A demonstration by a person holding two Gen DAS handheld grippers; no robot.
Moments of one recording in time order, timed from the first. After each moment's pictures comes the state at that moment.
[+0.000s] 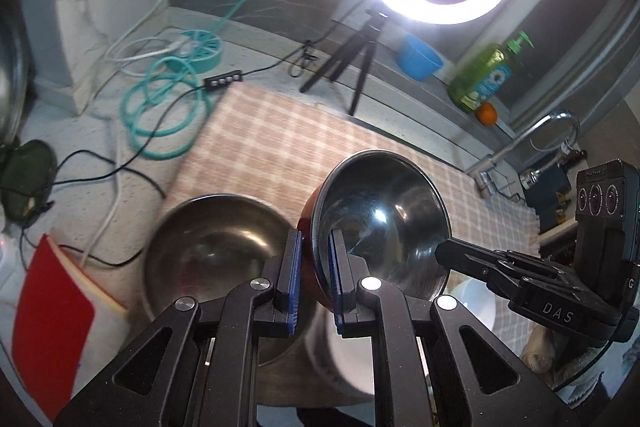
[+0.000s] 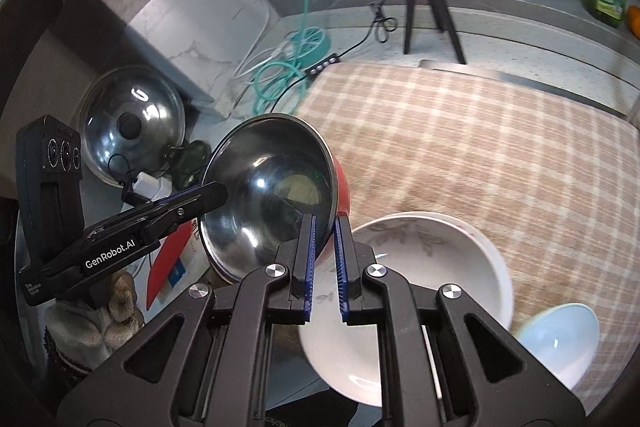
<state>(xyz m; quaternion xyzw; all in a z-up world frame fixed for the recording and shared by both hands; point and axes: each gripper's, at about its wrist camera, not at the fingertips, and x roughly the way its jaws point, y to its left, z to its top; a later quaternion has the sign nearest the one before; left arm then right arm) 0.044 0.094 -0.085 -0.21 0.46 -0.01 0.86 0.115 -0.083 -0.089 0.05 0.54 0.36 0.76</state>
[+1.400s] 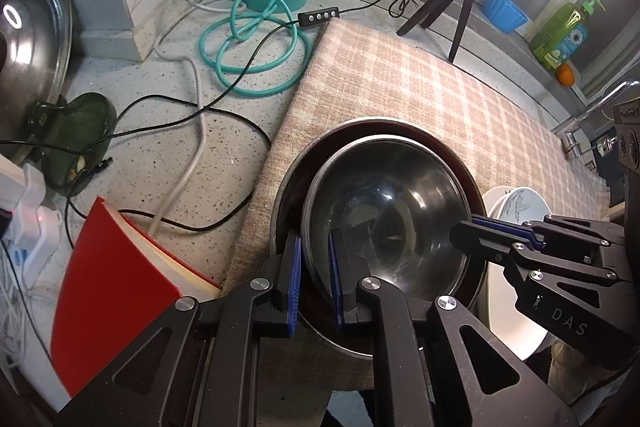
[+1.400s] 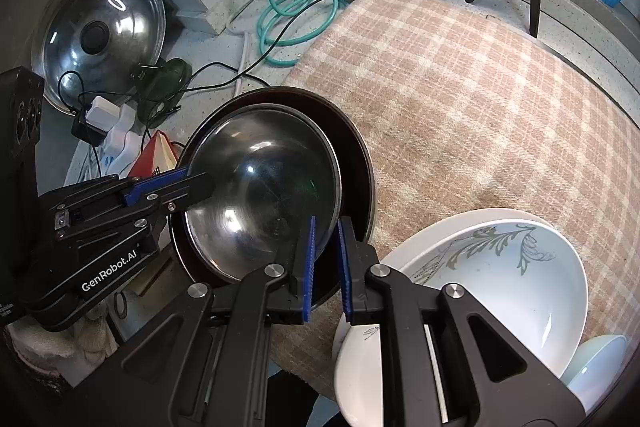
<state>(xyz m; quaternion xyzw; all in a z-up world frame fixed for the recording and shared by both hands) 0.029 0.143 -0.151 -0.15 0.54 0.06 0.82 0.098 0.012 -0.159 -0.08 0.59 0.35 0.72</state>
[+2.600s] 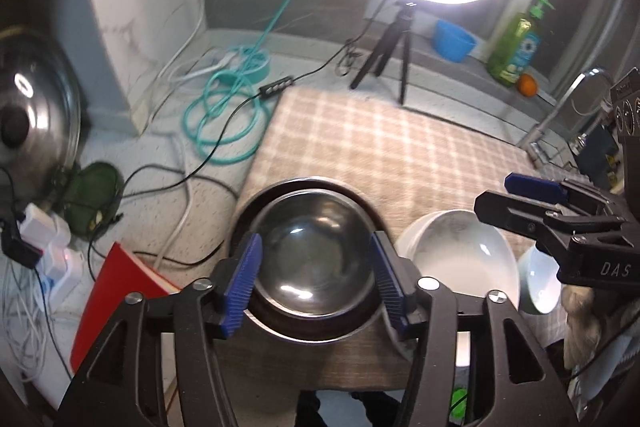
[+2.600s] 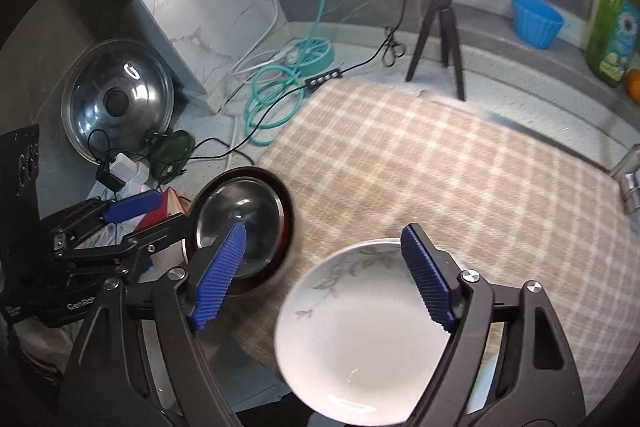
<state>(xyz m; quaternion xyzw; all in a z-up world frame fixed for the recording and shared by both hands) 0.016 0.089 -0.078 -0.09 0.47 0.05 0.88 0.097 -0.088 -0.073 -0.04 0.48 0.34 0.80</state>
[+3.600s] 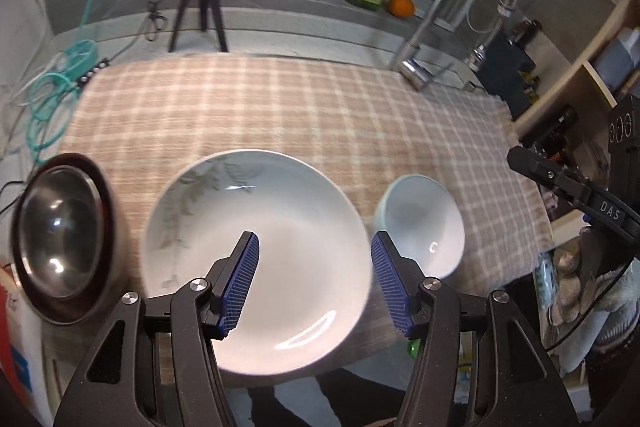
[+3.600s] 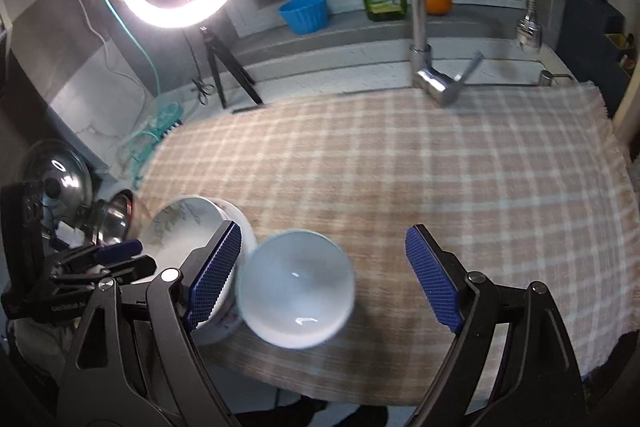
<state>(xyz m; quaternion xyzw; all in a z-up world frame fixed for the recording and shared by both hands) 0.034 -0.082 -0.112 -0.08 0.51 -0.14 0.85 0.071 -0.342 -0.097 0.06 0.47 0.14 0.87</state>
